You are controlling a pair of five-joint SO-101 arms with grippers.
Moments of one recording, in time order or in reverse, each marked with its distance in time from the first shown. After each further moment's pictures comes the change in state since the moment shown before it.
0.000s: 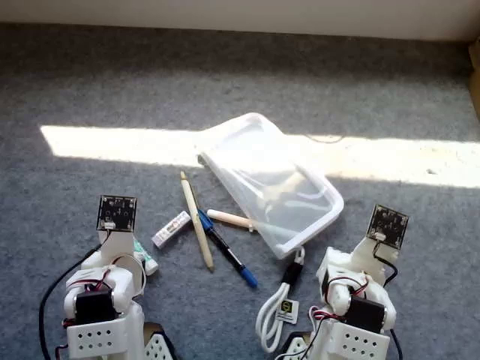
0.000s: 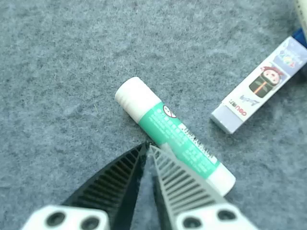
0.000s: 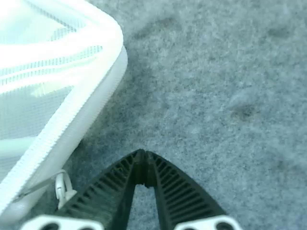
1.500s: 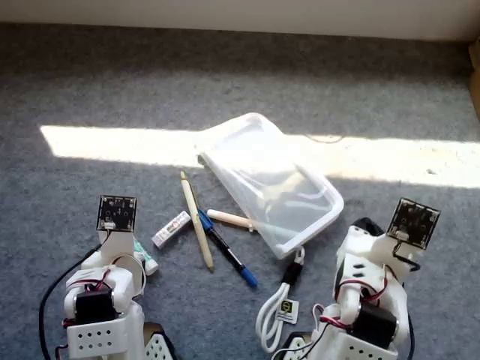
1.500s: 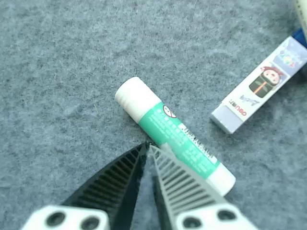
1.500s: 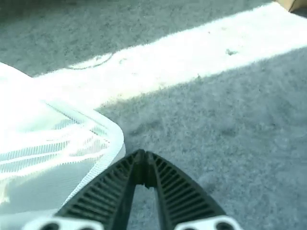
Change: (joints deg) left arm 0.0 0.0 0.0 0.0 0.0; right arm 5.1 0.0 -12.9 -8.2 6.2
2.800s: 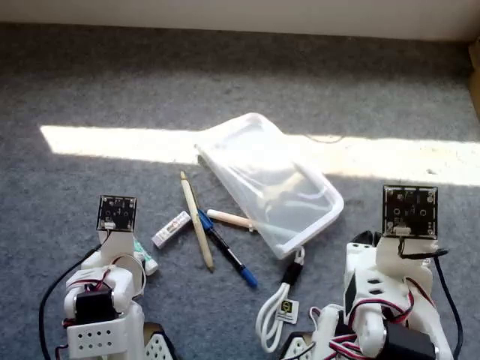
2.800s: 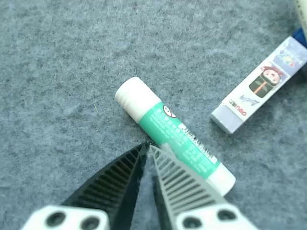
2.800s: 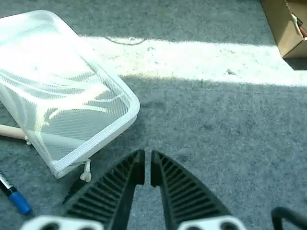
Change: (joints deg) left arm 0.0 0.0 0.0 0.0 0.0; right arm -3.5 23.8 -45.0 31.0 15.0
